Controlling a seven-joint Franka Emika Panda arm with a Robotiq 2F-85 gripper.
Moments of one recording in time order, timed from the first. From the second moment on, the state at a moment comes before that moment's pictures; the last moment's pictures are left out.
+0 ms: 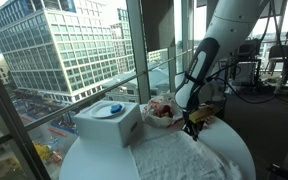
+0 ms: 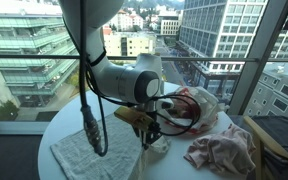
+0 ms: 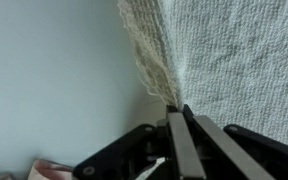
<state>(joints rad) 0.06 0.54 -0.14 -2.18 -0.05 2.58 0.18</state>
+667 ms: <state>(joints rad) 0.13 0.56 -0.12 -2.16 -0.07 2.56 0.22</state>
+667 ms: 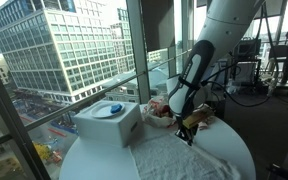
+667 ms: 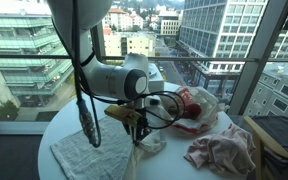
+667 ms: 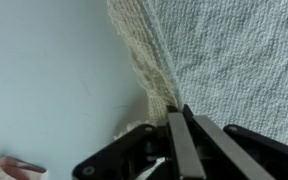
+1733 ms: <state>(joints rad) 0.16 0.70 -0.13 -2.06 -0.07 2.60 0.34</state>
